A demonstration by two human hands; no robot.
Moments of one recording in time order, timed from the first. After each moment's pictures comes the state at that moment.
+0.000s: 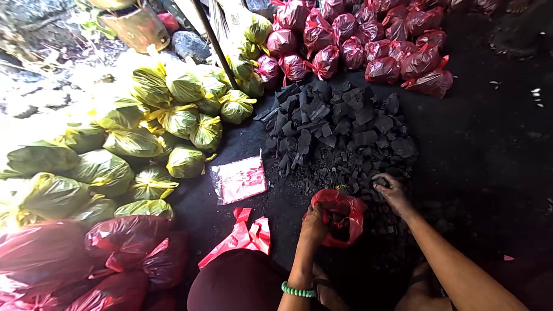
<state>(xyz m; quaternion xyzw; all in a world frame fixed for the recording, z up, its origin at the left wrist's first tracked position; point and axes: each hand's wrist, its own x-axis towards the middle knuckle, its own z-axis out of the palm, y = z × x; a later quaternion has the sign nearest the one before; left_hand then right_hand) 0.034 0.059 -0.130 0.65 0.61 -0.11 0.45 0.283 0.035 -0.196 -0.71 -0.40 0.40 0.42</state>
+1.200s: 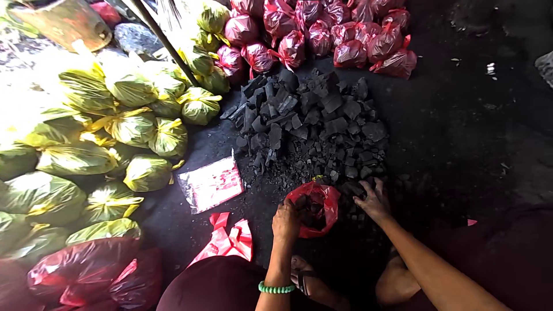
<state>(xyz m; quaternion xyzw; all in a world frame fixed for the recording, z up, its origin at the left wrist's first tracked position) 0.040 0.057 -0.133 0.66 0.66 -0.15 0.31 0.278 -0.028 -0.233 -0.86 -0.40 0.27 0.18</state>
